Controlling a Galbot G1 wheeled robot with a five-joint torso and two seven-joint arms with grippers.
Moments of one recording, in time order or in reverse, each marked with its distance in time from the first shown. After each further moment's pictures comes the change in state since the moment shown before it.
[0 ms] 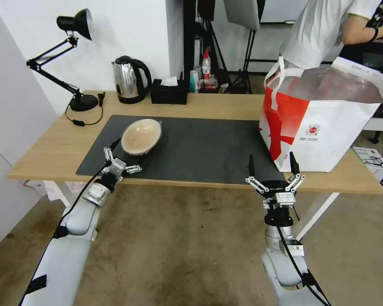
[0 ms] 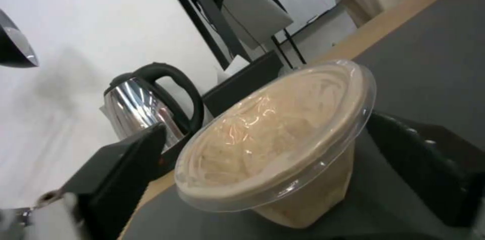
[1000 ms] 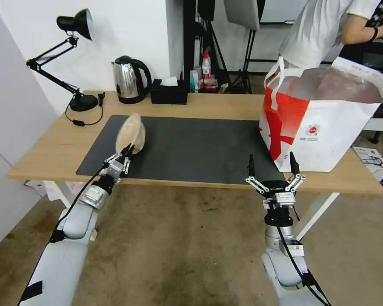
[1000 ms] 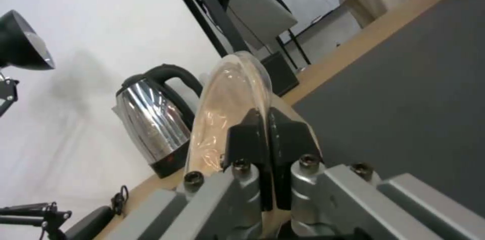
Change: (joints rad) left arm 0.052 0.006 -0.032 -0.051 -0.006 -0.003 -0.002; right arm 0.000 0.000 0.000 0.000 0.000 0.000 0.000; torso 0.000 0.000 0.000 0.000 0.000
